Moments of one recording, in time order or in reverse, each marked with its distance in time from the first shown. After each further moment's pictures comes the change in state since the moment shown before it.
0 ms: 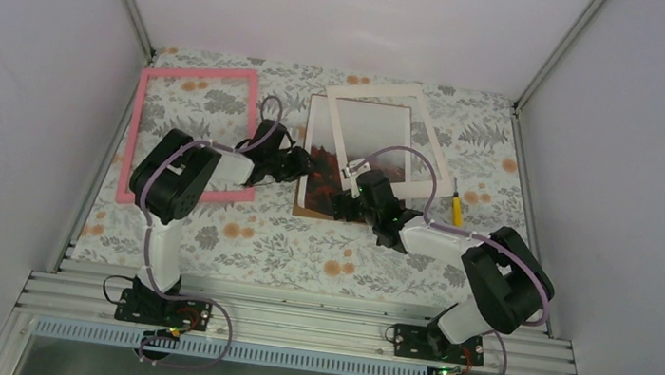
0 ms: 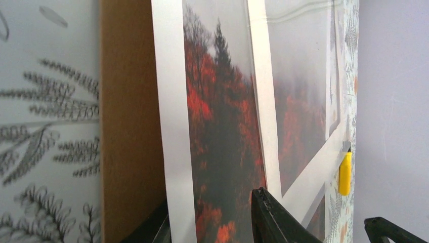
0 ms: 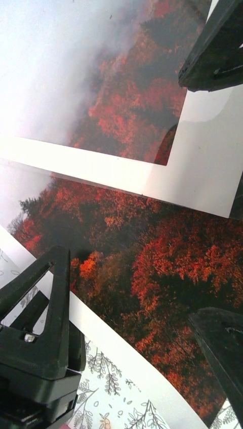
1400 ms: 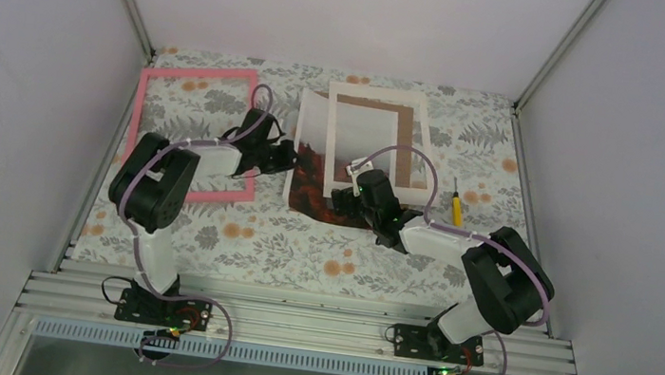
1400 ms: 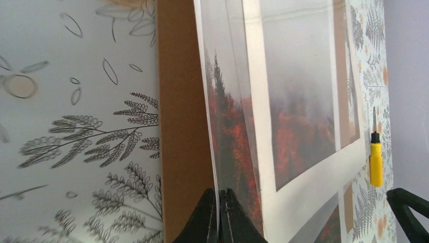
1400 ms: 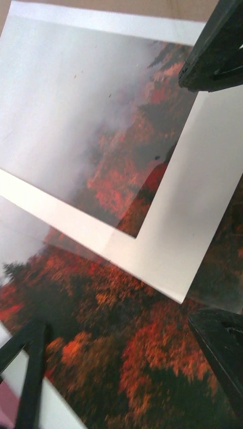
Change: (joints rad) left arm 0.067 -0.083 0.042 -0.221 -0.019 0.207; right arm 0.000 -0.003 0.000 0.016 0.067 0.000
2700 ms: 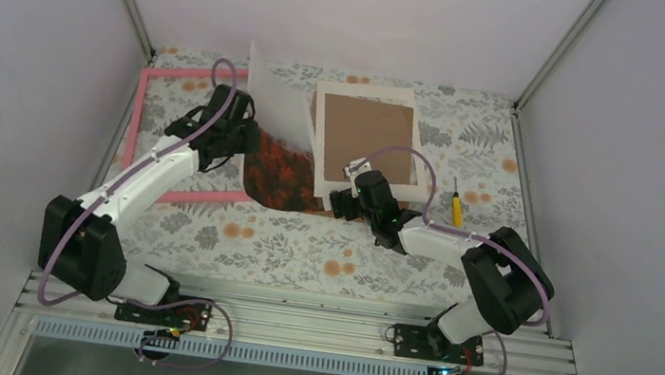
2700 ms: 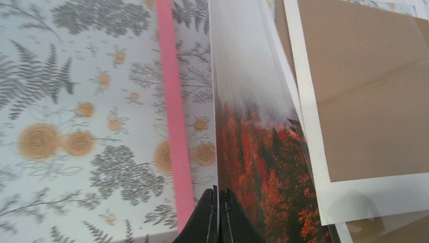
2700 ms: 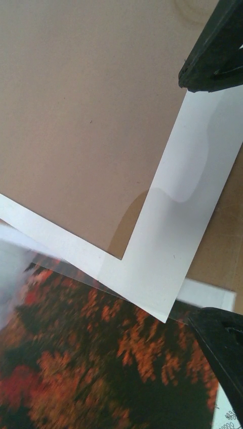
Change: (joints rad) left arm 0.000 -0.503 0.106 -0.664 -0.566 0.231; right arm 0.014 0.000 0.000 -0.006 0.003 0.001
